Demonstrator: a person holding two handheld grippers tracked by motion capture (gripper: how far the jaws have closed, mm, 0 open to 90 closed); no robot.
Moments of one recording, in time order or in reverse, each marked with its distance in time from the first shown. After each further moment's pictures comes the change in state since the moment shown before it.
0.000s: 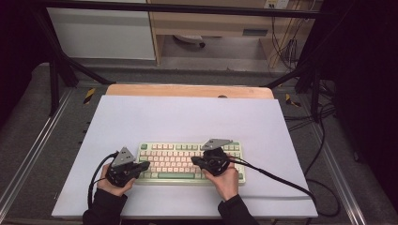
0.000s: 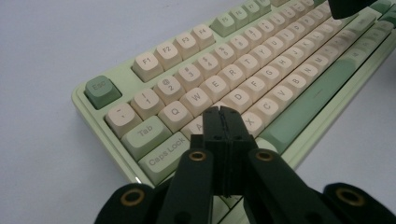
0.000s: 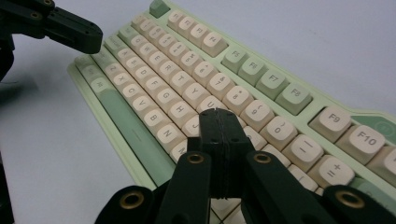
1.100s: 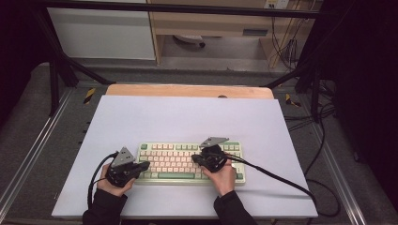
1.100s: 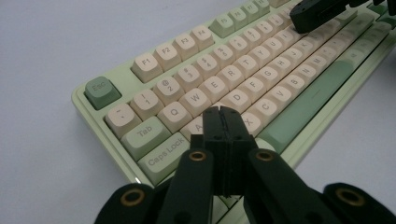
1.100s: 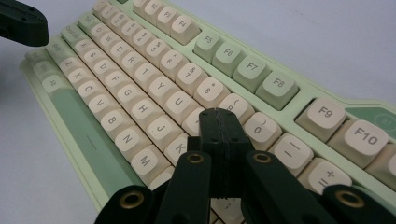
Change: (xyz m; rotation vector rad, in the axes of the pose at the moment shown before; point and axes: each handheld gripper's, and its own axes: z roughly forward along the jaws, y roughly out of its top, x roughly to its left) left arm 0.000 0.000 -0.001 -0.002 -0.001 0.001; right arm -0.015 -0.004 0.023 0.032 -0.044 0.036
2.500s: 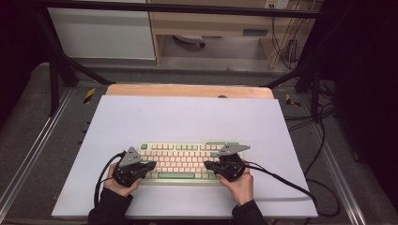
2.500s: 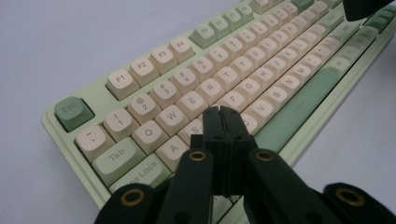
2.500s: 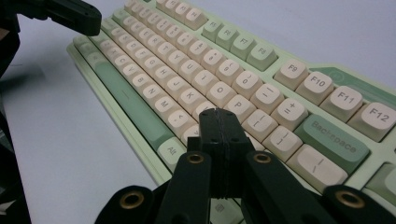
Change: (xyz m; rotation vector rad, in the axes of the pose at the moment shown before) left arm -0.012 0.010 0.009 0.001 -0.017 0.024; right arm -0.006 -0.025 -0.052 -0.050 0.049 -0.010
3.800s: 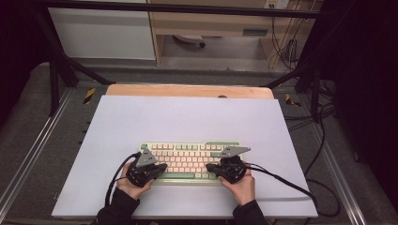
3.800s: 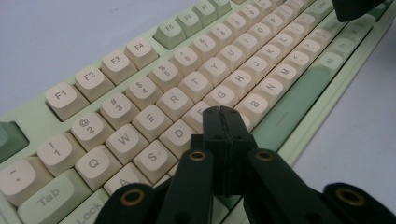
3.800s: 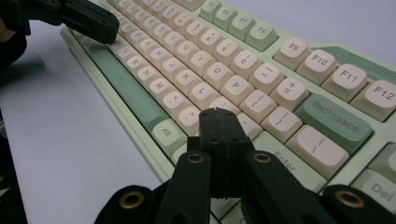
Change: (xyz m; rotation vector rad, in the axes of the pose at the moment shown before) left arm -0.020 0.009 0.031 0.049 -0.023 0.037; right arm -0.004 -0.010 0.001 0.030 0.003 -0.011
